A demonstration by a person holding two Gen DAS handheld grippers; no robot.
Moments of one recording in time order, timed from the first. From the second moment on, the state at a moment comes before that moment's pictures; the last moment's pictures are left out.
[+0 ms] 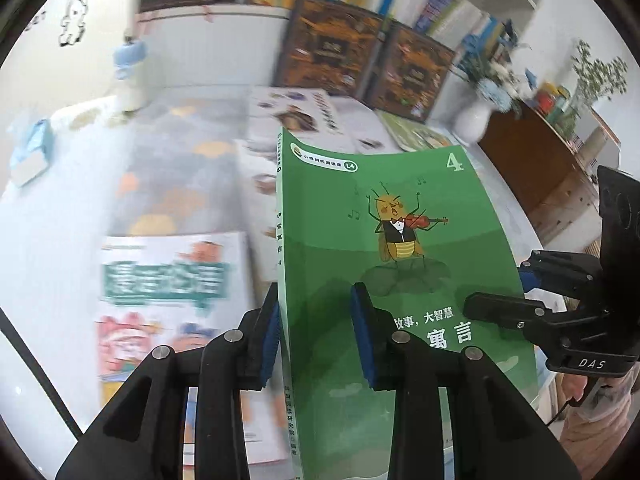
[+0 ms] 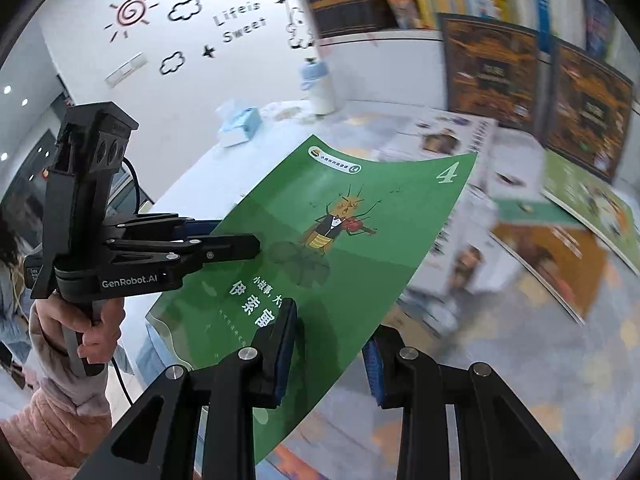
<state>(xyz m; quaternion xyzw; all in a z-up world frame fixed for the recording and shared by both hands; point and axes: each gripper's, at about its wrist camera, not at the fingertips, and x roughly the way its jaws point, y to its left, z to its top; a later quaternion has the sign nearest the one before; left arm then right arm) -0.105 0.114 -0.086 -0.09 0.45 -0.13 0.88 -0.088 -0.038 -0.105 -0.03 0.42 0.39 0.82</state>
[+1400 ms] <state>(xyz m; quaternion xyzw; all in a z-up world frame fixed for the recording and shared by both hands) -0.114 0.244 -0.160 -0.02 0.48 -0.01 0.88 -0.053 0.126 -0.193 -0.02 0.50 0.43 0.75</state>
